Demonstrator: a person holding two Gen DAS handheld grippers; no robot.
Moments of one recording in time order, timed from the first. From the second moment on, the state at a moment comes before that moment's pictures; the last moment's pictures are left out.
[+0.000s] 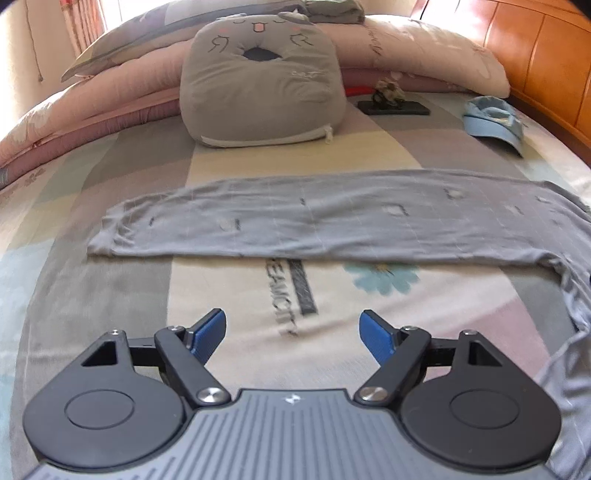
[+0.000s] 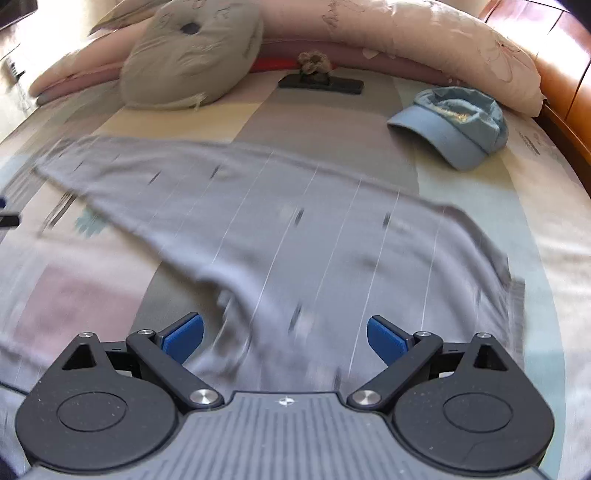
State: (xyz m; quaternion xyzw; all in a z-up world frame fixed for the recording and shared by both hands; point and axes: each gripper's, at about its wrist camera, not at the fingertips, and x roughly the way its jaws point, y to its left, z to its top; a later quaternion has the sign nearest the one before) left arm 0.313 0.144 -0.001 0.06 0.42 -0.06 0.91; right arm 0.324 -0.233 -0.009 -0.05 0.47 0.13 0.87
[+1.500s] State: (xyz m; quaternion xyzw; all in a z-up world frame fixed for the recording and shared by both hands) left arm 0.281 -0.064 -0.025 -0.08 0.50 -0.24 0.83; right arm 0.206 -0.330 -0.070 -0.05 0.38 0.14 0.91
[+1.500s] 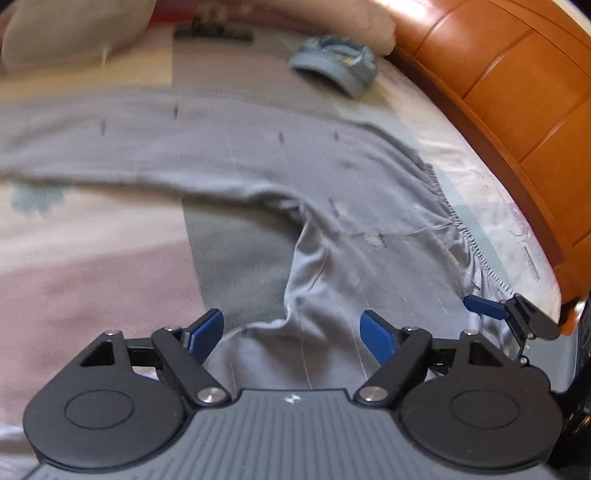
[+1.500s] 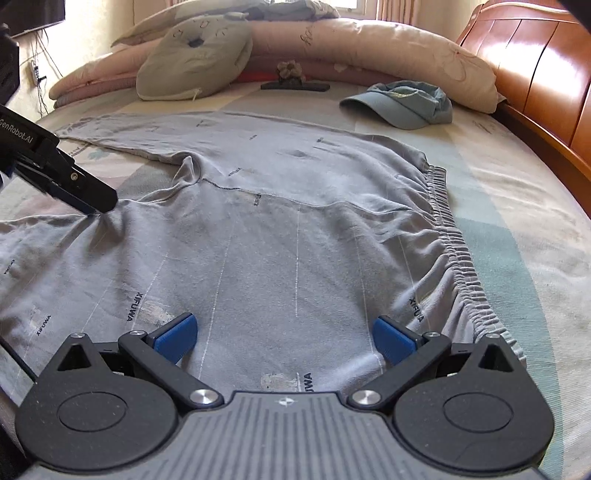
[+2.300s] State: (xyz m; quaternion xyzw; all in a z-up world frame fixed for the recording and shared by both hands) left arm 0.342 -0.120 -0.013 -0.06 0.44 -0.33 0.83; right arm 0.200 -0.328 -0.072 -0.06 0.36 0.13 0.92
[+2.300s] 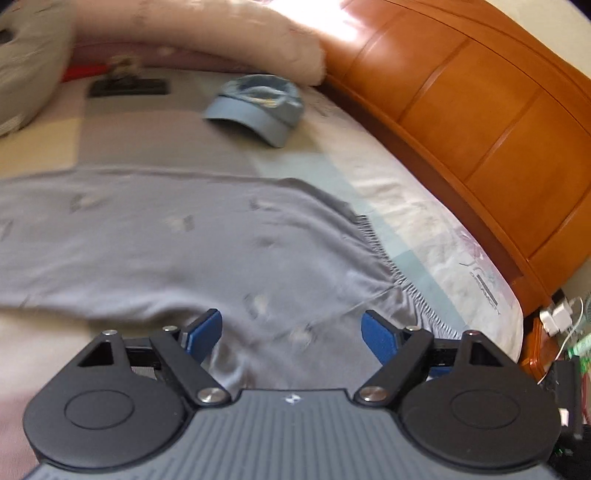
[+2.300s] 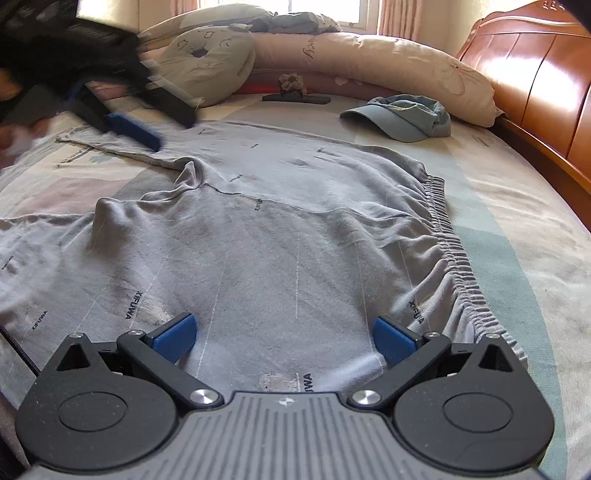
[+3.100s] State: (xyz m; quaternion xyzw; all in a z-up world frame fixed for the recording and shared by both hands) left arm 0.345 -0.124 -0.049 -0.02 0.50 -0.29 0.82; right arm 0.194 -0.328 -0.074 -0.05 0.35 0.12 0.93
